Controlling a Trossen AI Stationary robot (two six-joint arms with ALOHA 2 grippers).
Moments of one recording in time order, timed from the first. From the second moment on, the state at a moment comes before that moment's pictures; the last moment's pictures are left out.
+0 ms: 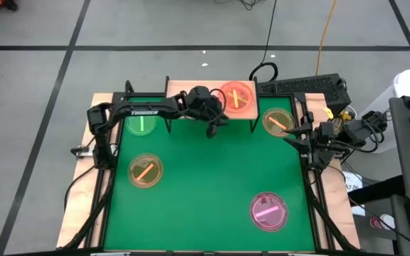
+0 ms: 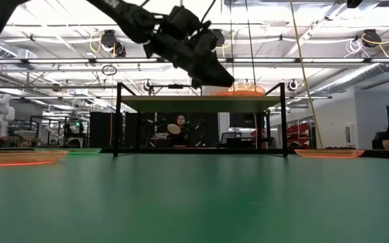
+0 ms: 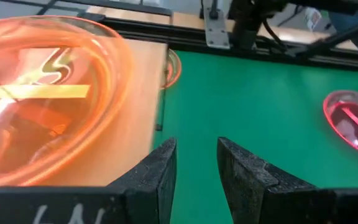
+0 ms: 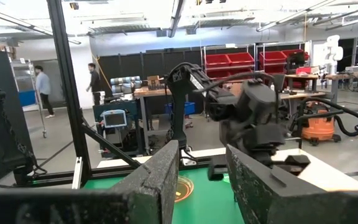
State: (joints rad) left arm 0.36 1.89 1.39 -0.02 0.37 0.09; right arm 0.54 0.29 0.56 -0.10 0.63 -0.01
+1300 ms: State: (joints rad) left arm 0.36 1.44 1.39 -0.31 0.44 0.14; right arm 0.54 0.29 0.56 -0.10 0.63 -0.01
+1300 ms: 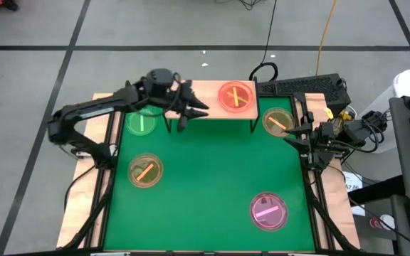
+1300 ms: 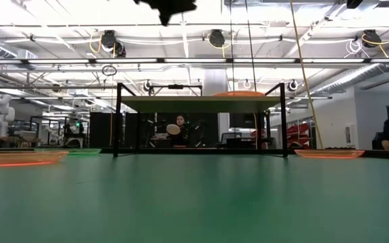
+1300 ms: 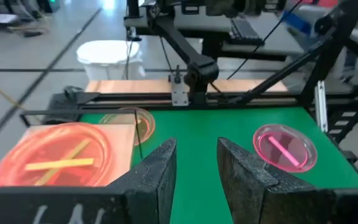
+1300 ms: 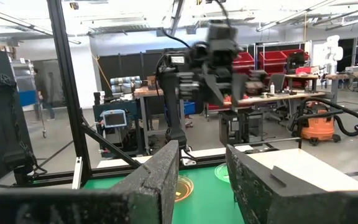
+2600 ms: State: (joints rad) left arm 0.23 0.88 0.35 0.53 0.12 -0.17; right arm 0.54 0.33 0.50 0.12 0.76 -0.15
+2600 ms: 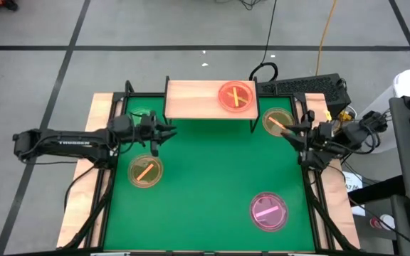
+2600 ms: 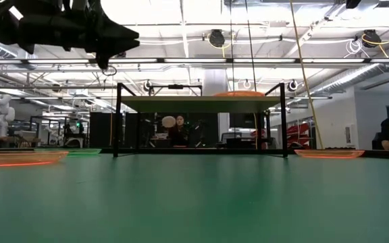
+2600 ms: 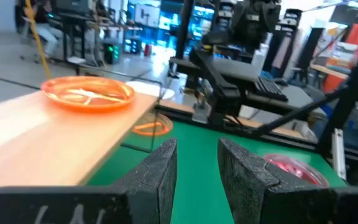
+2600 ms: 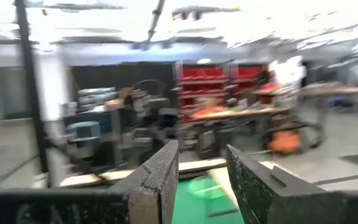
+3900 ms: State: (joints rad) left arm 0.24 0.88 0.35 0.50 0.08 -0.16; right arm 0.44 0.96 0.60 0.27 1.47 -0.52
